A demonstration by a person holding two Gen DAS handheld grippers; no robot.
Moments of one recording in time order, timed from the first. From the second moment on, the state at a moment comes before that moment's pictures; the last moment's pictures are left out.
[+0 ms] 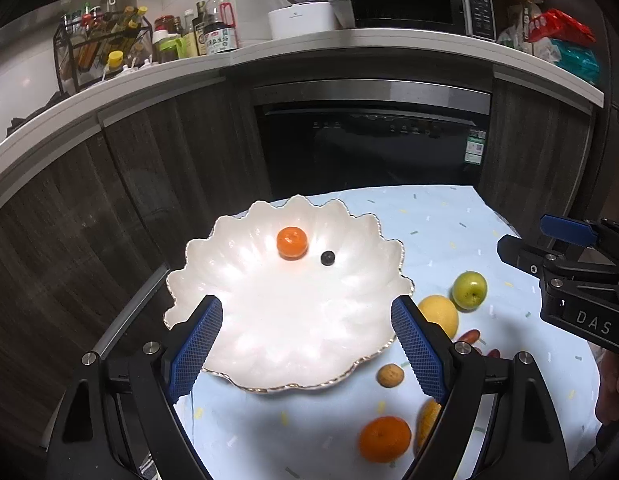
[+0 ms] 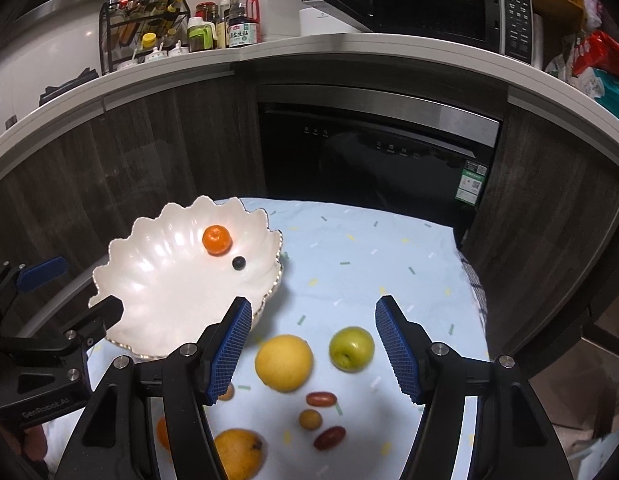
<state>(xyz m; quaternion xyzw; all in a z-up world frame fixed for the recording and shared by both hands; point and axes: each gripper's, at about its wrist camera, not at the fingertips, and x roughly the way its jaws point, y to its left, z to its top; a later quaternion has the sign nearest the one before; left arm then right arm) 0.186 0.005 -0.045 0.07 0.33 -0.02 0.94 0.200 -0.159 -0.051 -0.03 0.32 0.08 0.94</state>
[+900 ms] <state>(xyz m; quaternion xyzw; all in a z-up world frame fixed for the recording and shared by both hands) 0.151 -0.011 -0.070 0.08 0.34 -0.04 0.93 0.164 -0.178 -0.078 -0.04 0.34 0.05 0.94</state>
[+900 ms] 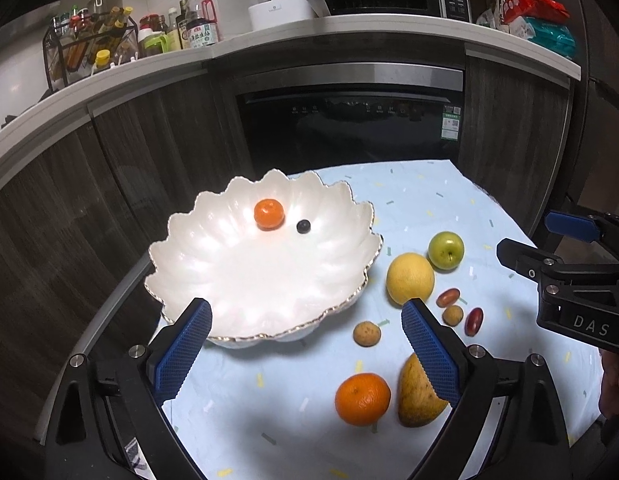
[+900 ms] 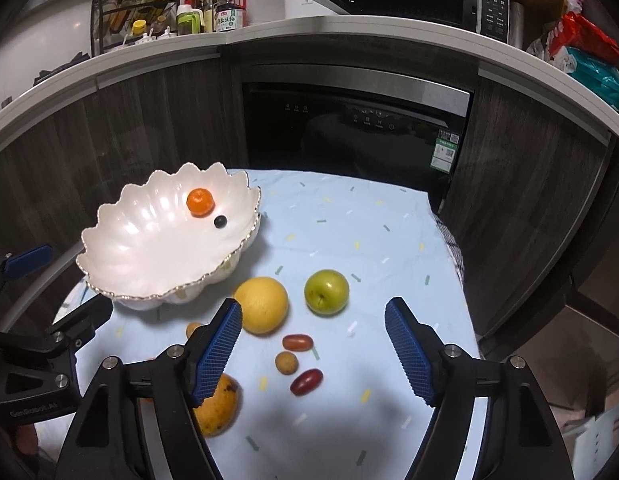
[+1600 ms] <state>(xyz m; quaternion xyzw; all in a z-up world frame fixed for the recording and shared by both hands) 0.148 -0.012 -0.105 0.06 0.39 -0.07 0.92 0.159 -0.183 -0.107 -0.05 0.36 0.04 0.93</state>
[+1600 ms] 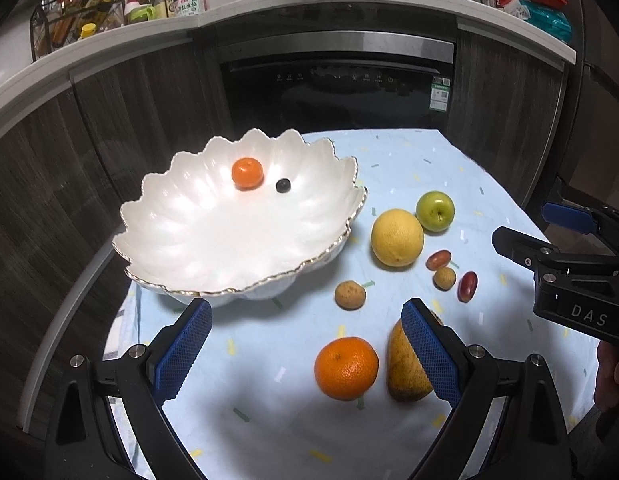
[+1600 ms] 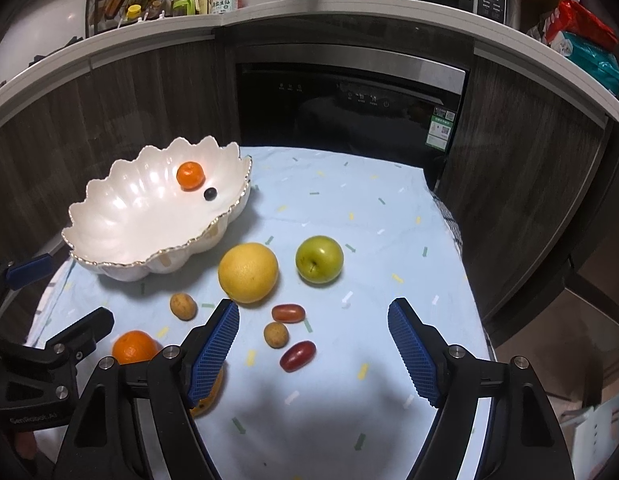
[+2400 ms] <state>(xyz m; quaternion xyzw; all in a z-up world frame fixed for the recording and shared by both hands) 0.153 -0.015 -0.139 0.06 0.42 -0.08 0.90 0.163 -0.184 -0.142 -0.06 0.39 0.04 0.92</state>
